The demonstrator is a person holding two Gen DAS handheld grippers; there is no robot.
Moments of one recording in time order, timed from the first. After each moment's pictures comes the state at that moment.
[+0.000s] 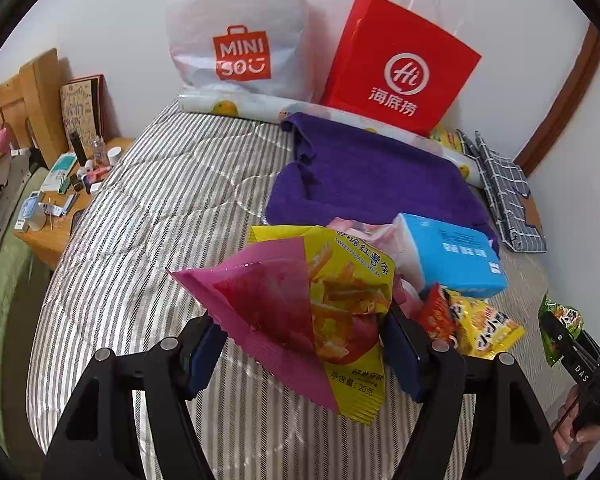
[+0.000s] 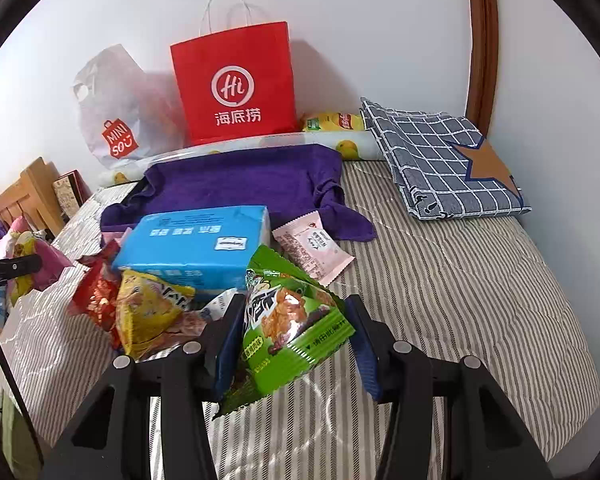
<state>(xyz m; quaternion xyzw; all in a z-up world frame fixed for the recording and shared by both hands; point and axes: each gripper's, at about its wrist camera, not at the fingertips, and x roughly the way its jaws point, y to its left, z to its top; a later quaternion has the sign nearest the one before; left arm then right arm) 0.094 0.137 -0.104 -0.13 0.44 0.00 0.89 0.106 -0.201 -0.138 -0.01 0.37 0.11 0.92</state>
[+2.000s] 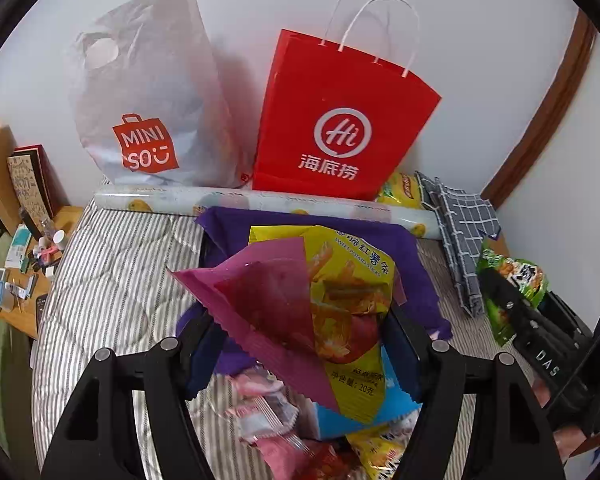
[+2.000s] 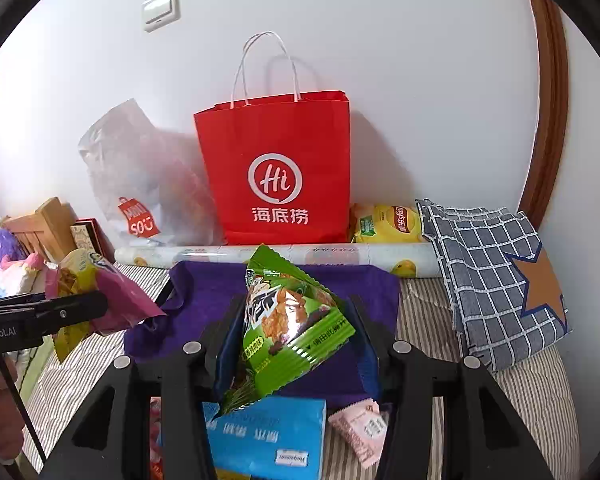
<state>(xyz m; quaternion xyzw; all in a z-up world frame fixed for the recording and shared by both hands) 0.229 0.087 -0.028 -0.12 0.42 -0.04 0.90 0.246 -0.139 -0.057 -0.01 0.31 0.15 0.94</state>
